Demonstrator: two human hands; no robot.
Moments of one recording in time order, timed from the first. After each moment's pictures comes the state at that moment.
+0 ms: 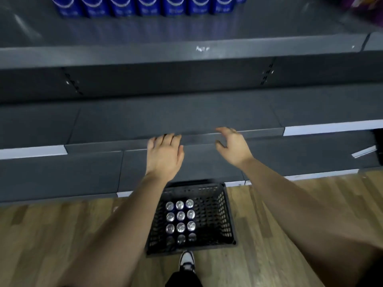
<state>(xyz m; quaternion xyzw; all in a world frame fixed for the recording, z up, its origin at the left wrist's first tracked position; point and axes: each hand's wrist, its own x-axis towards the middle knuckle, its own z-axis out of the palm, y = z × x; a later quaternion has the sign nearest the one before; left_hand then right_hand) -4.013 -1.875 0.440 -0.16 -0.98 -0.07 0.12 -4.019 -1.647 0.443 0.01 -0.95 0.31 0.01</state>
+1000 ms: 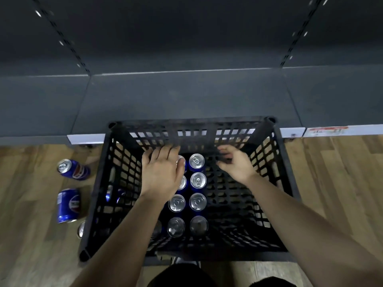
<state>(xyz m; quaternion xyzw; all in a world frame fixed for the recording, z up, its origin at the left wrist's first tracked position) -3.943 -1.877 -0.134 -0.11 -0.99 -0.07 0.06 -3.971 -1.643 -0.187 -0.05 -0.88 0.44 -0.17</state>
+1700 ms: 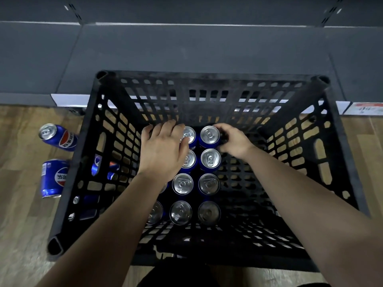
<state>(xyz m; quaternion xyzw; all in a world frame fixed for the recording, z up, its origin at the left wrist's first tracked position) -3.945 -1.897 -0.208 -0.10 -0.99 -0.07 0.06 -4.006 -1.679 -0.281 -0.02 -0.86 0.46 -0.24</state>
